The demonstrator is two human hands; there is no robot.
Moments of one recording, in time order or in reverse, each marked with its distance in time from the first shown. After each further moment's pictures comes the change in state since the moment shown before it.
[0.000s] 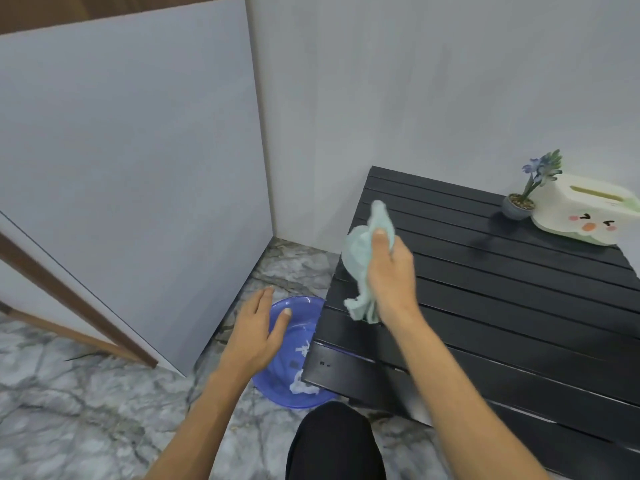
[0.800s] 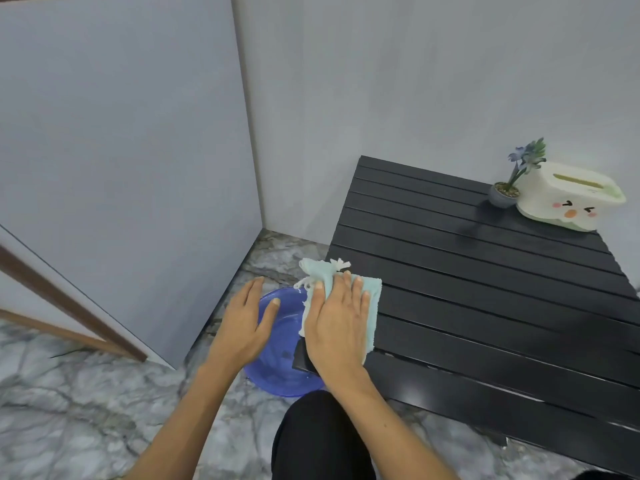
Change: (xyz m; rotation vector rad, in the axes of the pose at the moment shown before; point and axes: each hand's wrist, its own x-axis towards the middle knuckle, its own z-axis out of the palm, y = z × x) left_hand -0.001 -0.005 0.000 0.011 0.015 0.017; right_hand -0.088 0.047 0.044 -0.759 -0.172 -0.074
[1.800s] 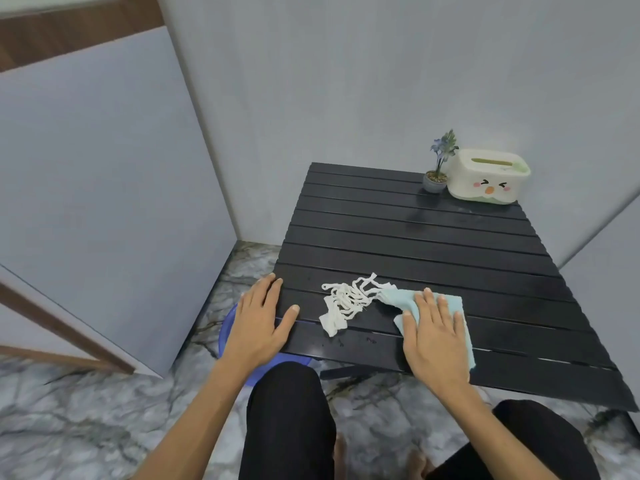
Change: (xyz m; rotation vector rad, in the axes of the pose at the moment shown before) left_hand -0.044 0.094 0.030 0.286 -0.064 0.245; right_hand -0.045 0.214 -0.113 -0.223 0.013 0.117
